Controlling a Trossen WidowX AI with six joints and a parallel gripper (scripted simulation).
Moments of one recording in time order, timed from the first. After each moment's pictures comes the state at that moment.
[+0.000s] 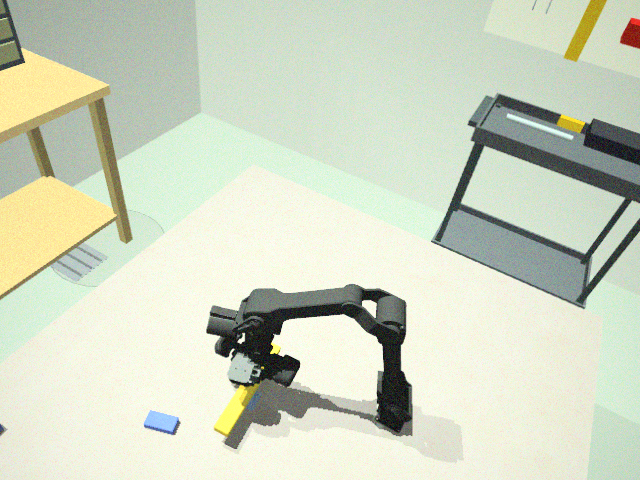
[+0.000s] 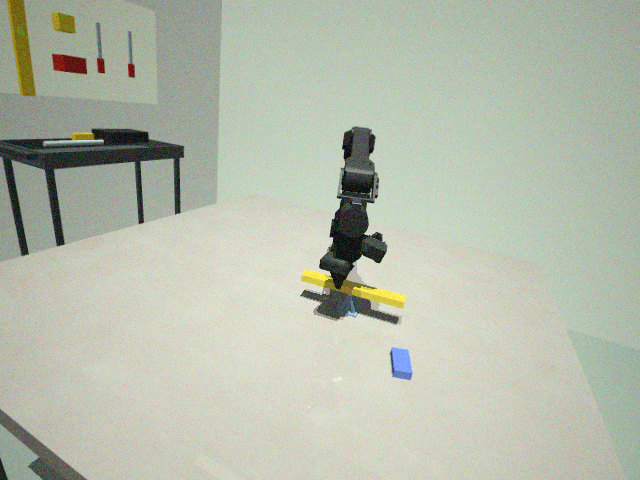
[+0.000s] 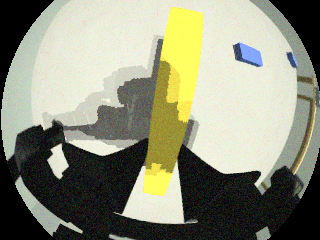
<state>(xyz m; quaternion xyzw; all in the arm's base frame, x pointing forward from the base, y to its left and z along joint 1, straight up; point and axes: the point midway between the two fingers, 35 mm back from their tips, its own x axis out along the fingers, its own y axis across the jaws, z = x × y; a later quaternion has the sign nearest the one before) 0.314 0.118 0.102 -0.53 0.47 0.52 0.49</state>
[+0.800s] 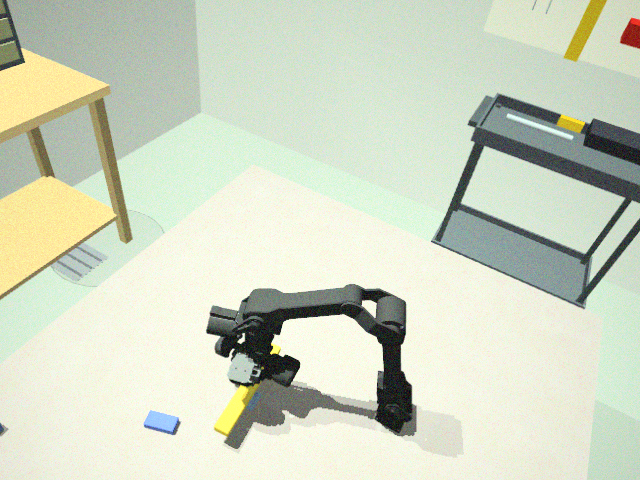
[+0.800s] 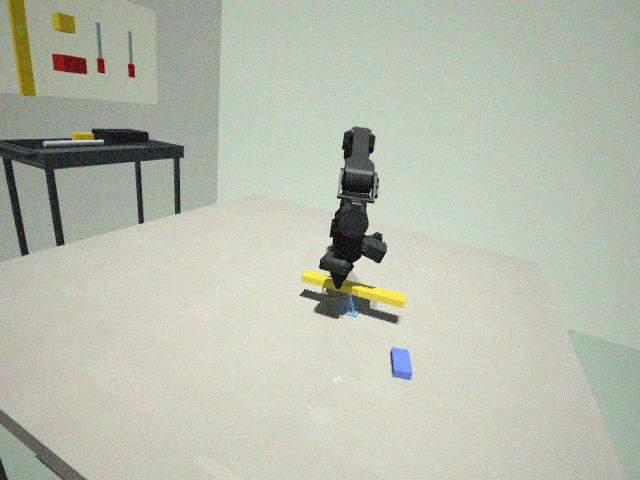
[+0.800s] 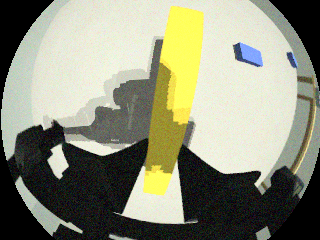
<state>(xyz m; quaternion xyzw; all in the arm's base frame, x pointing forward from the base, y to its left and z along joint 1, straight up) 0.314 0.118 0.102 -0.53 0.47 0.52 0.49</state>
